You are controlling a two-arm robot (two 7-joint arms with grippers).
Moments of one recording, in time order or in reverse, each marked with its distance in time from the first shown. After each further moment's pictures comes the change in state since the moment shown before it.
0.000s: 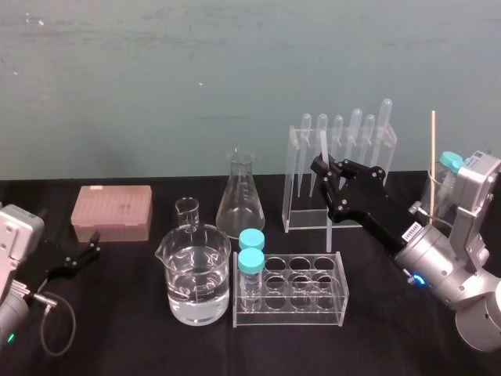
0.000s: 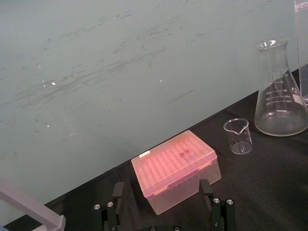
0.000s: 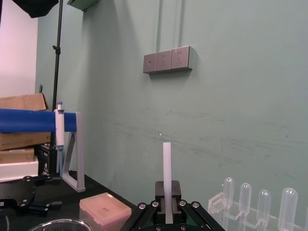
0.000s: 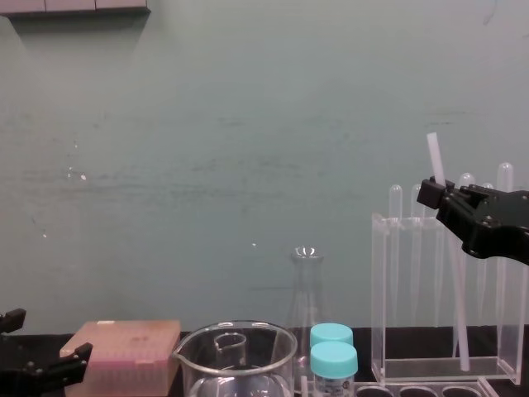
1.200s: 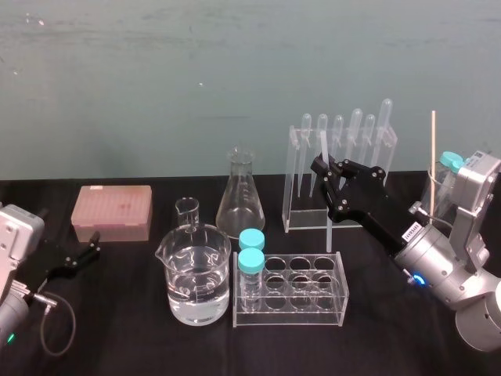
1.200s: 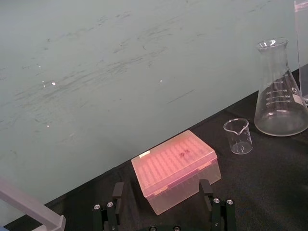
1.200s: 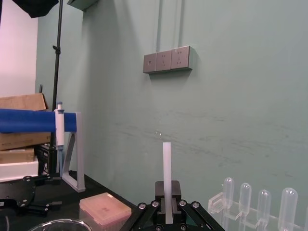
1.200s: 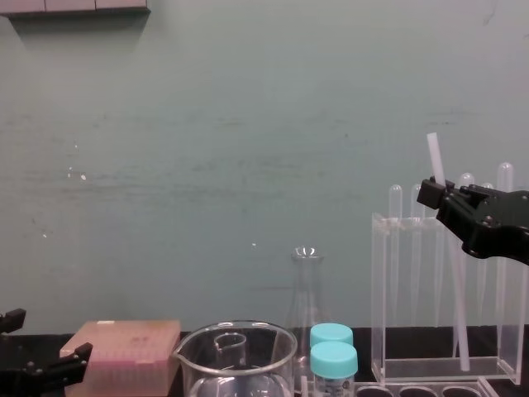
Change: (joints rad) left arm 0.000 0.000 0.000 0.000 0.000 0.000 0.000; right arm 0.000 0.000 0.000 0.000 0.000 0.000 0.000
